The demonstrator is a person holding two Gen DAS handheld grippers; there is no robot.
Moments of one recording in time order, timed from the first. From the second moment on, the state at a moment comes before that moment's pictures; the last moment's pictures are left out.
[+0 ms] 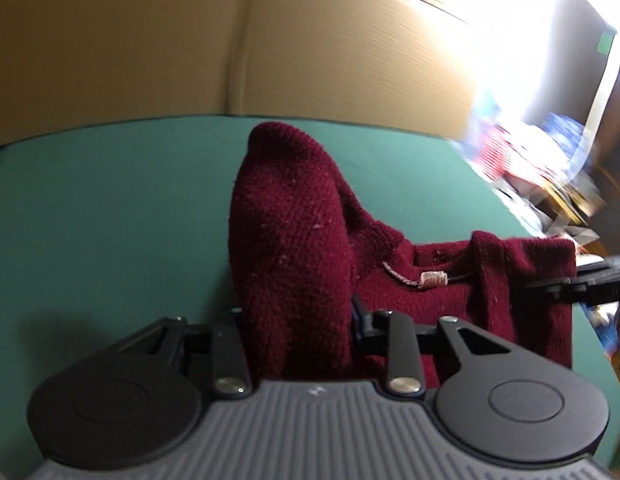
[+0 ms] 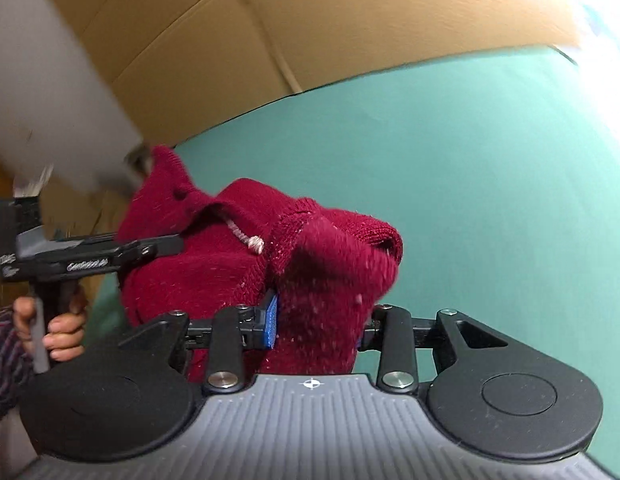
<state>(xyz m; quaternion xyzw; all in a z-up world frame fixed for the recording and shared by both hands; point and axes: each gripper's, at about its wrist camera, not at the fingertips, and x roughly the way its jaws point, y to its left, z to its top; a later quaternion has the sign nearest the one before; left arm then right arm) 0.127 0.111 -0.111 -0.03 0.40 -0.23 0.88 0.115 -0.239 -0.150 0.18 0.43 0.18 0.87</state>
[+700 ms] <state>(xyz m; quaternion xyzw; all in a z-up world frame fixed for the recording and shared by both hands) 0.155 0.111 -0.110 -0.04 0.36 -0.14 0.92 0.165 -0.253 -0.146 0.15 0.38 0.19 0.89</state>
